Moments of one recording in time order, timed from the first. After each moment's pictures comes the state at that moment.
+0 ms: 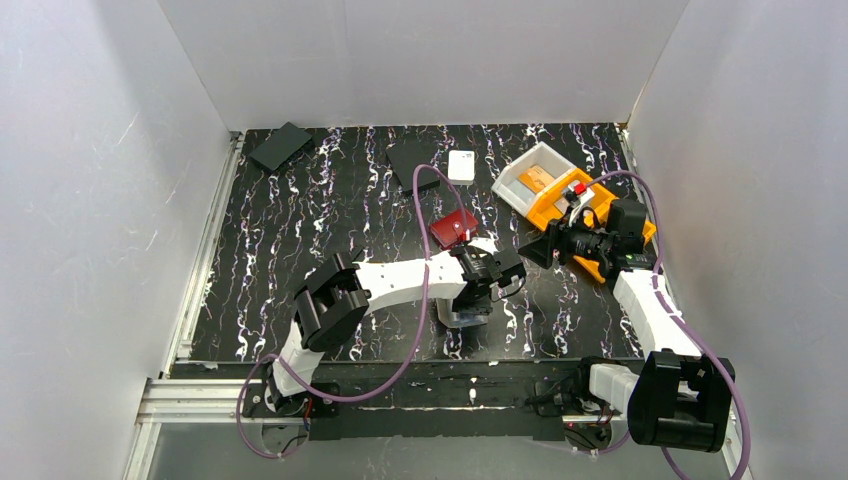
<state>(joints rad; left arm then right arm) -1.18 2.04 1.60 -0.90 -0.31 -0.99 -0.06 1.10 0.66 -0.16 -0.95 -0.11</state>
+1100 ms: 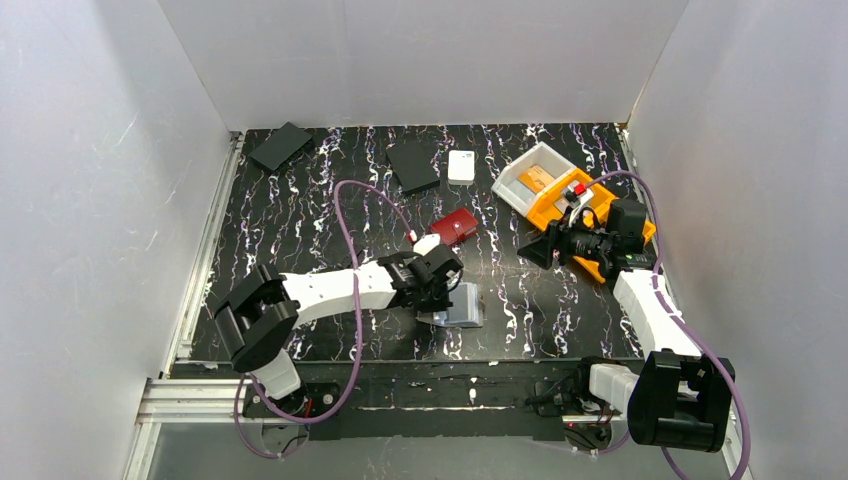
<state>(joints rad) -1.04 1.64 1.04 -0.49 -0.20 -1.01 -0.06 1.10 0.66 -0.16 -0.97 -0.12</state>
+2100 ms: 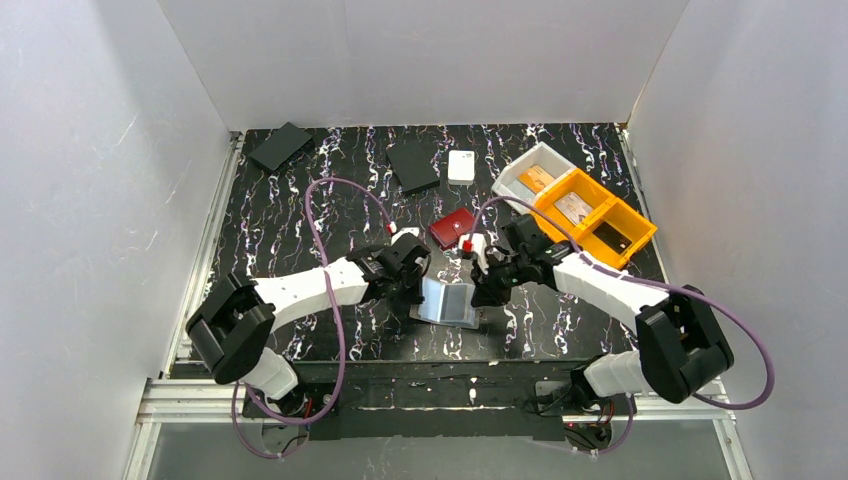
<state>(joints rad) -0.89 1.51 0.90 -0.46 -0.13 -0.76 0.56 1.35 0.75 -0.43 -0.73 -0.49</state>
